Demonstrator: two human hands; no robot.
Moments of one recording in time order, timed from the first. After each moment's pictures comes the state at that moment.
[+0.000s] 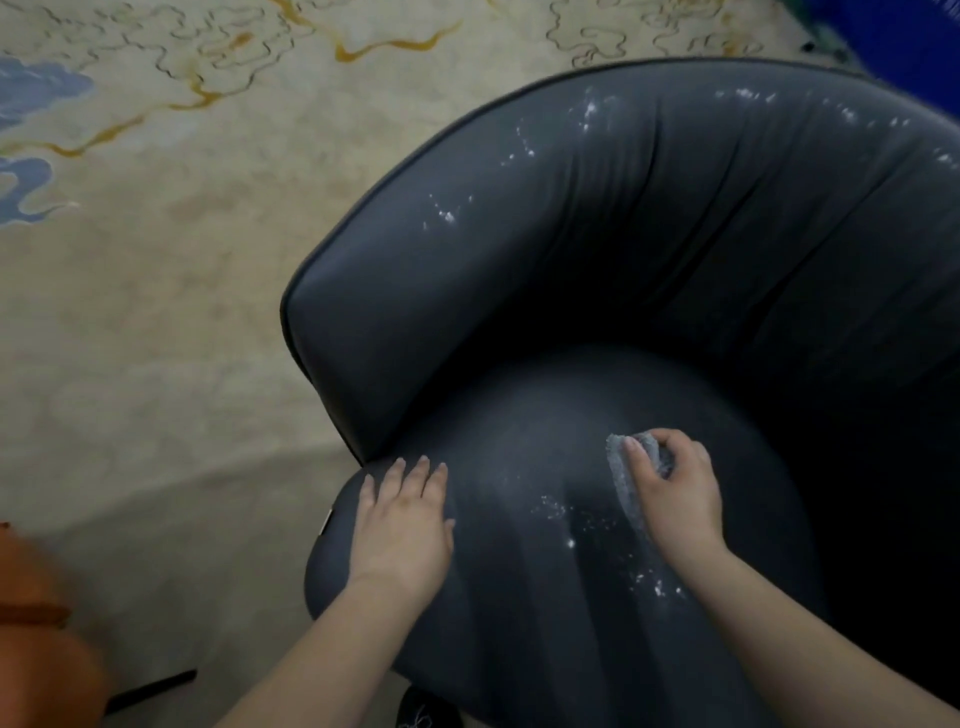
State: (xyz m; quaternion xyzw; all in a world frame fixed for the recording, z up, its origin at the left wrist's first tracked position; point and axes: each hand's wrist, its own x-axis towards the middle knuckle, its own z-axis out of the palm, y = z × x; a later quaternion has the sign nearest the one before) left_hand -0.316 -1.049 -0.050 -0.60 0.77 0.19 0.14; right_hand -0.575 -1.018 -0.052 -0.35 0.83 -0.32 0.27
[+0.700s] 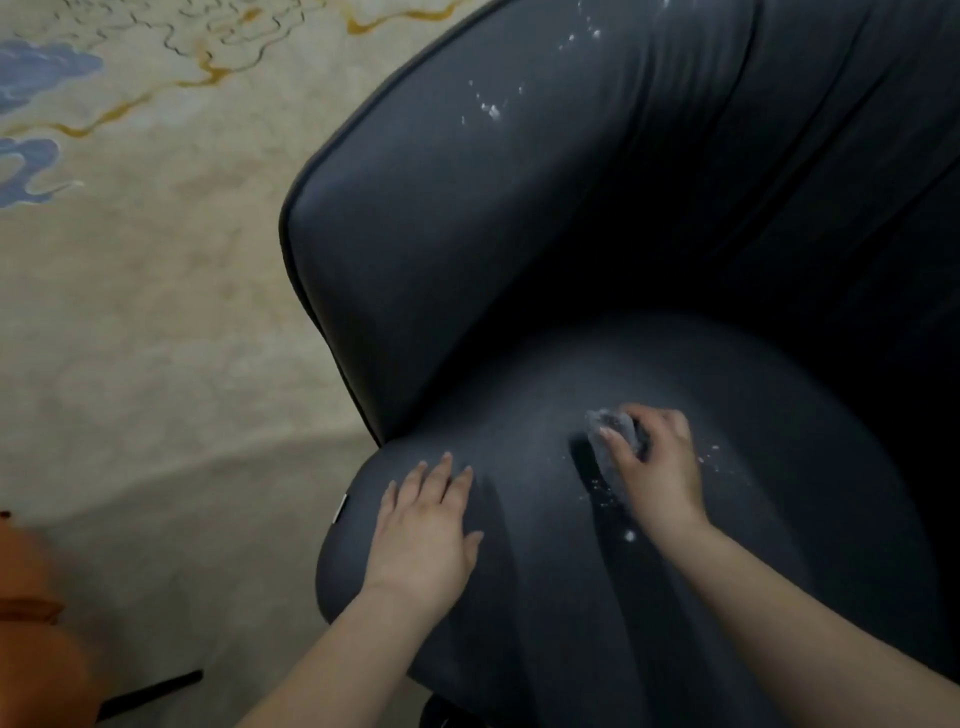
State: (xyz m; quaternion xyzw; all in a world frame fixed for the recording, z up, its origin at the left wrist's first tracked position) left_hand -0.286 -1.037 -0.133 -0.58 0.79 0.21 0.09; right_hand -0.531 -1.039 -0.155 -0.45 0.79 -0.33 0.26
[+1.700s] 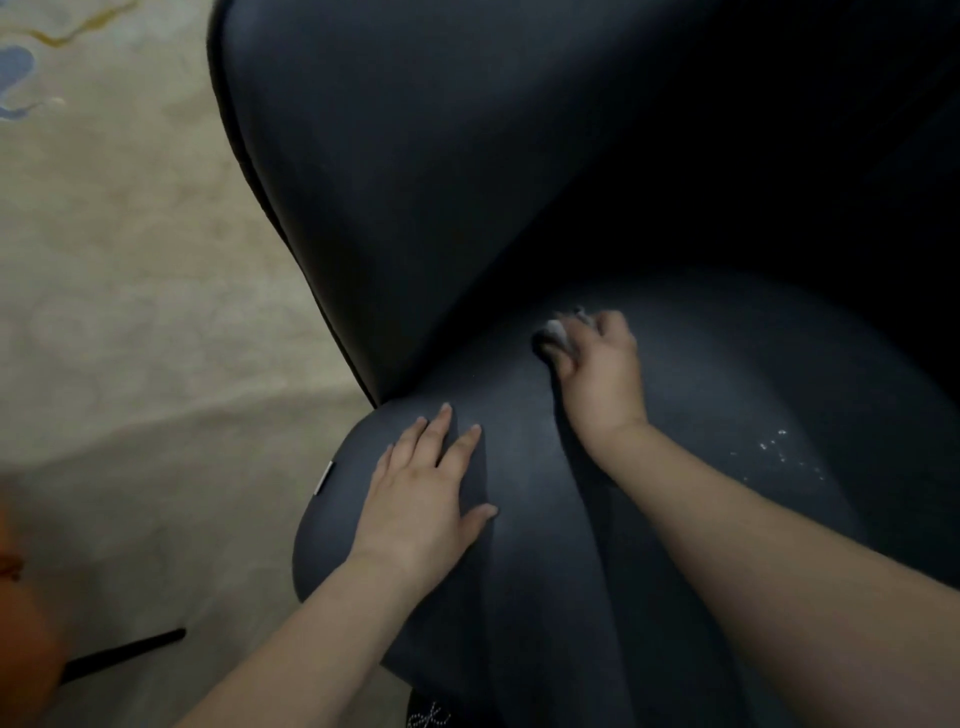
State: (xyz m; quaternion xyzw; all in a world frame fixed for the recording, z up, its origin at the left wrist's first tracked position) left_hand -0.274 -1.051 -0.198 -0.58 0.79 0.21 0.03; right_hand -0.479 -1.134 -0.217 -0.60 0.73 -0.29 0.17
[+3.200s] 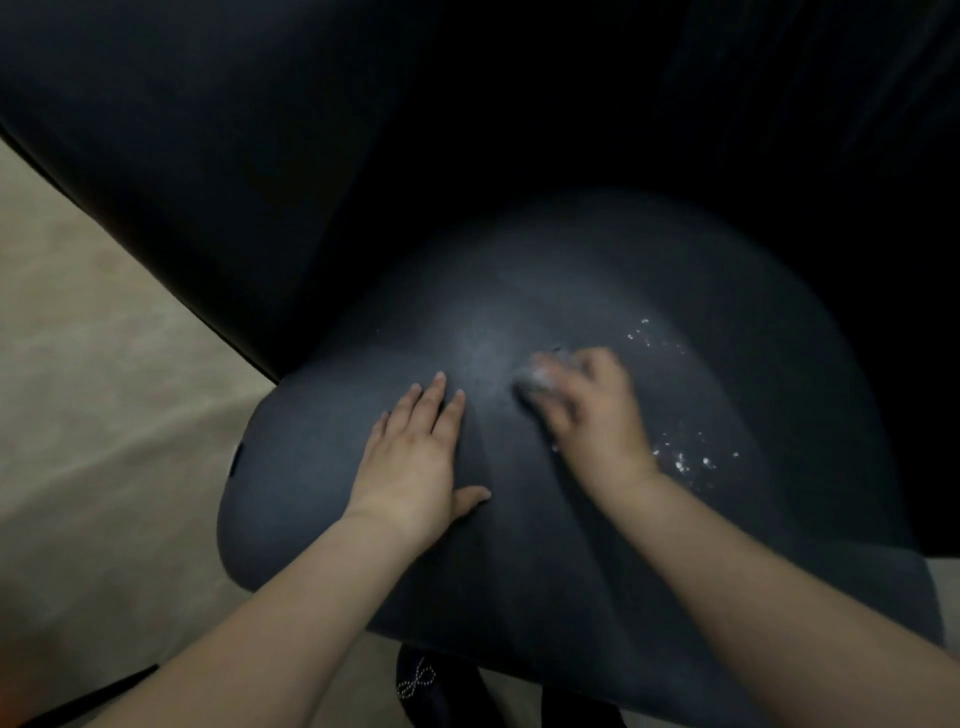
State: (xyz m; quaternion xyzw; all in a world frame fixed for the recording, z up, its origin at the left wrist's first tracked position) left_hand -0.342 -1.015 -0.182 -0.48 0.85 0.19 0.11; right_hand -0.533 -0.977 -0.207 -0.55 0.74 -0.34 0.16
